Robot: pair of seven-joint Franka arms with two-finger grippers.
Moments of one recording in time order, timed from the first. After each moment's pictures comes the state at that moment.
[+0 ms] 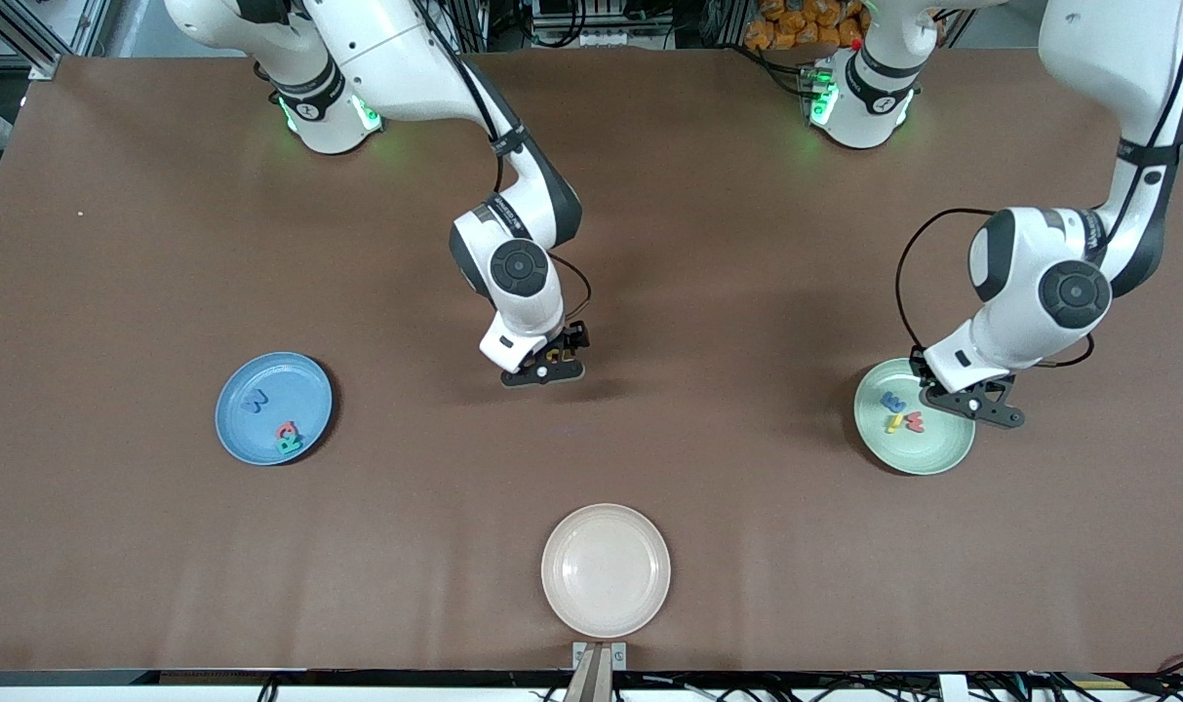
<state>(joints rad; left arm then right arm) -0.04 0.37 0.00 -2.04 0.12 2.39 0.23 0.89 0.71 -0.21 -1.67 0.21 2.35 0.45</state>
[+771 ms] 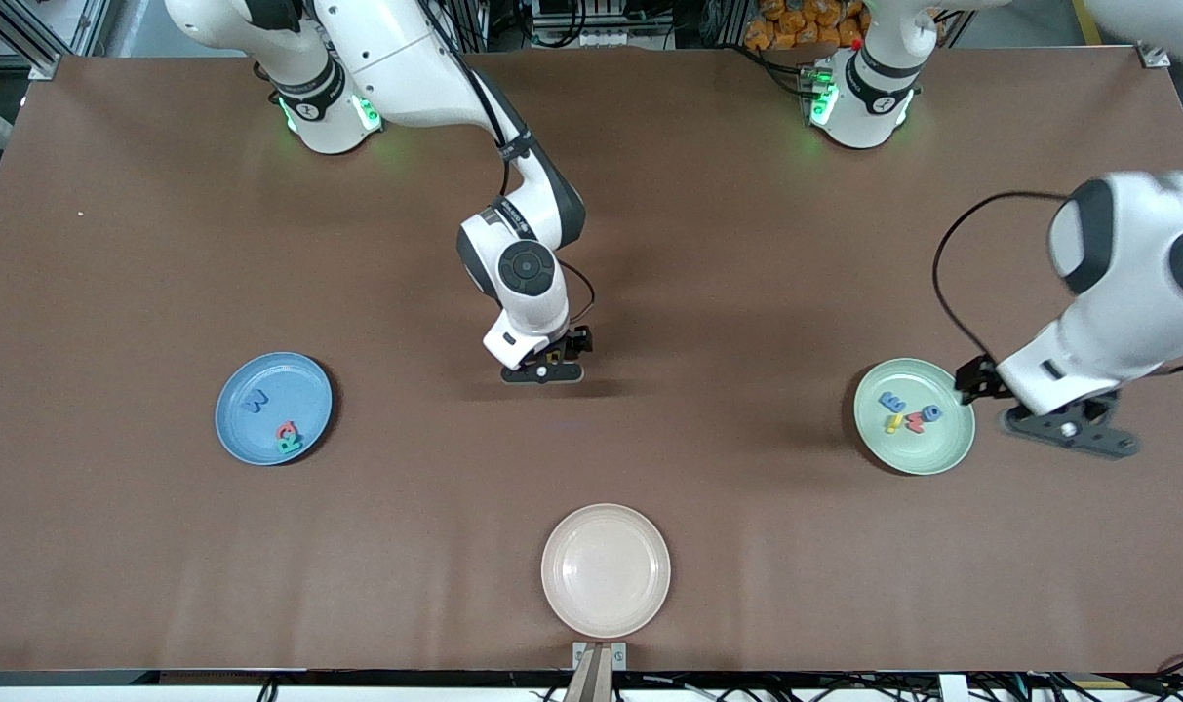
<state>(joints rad) -0.09 0.24 0.03 -1.65 0.10 1.98 0.17 0.91 0.74 -0.21 -1.68 0.21 2.38 0.57</state>
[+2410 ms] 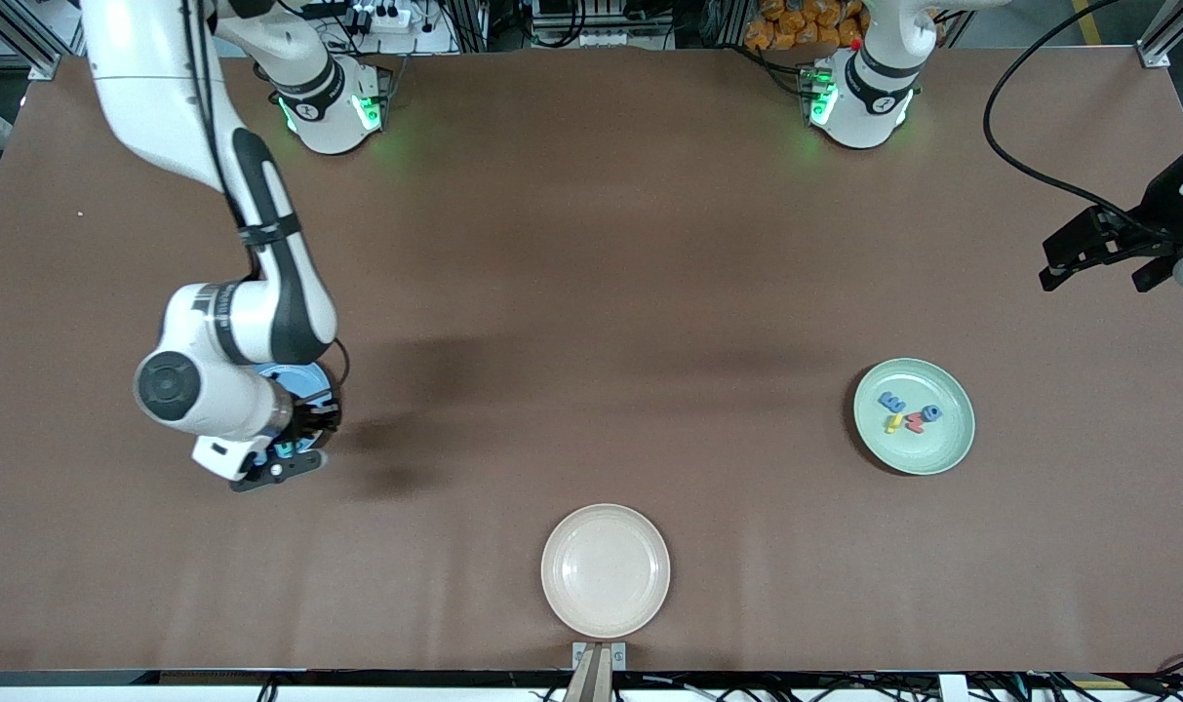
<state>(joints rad) -0.08 0.01 0.02 -1.54 -0.01 1.68 -0.04 0.35 0.60 -0.30 -1.67 0.21 2.14 -0.34</state>
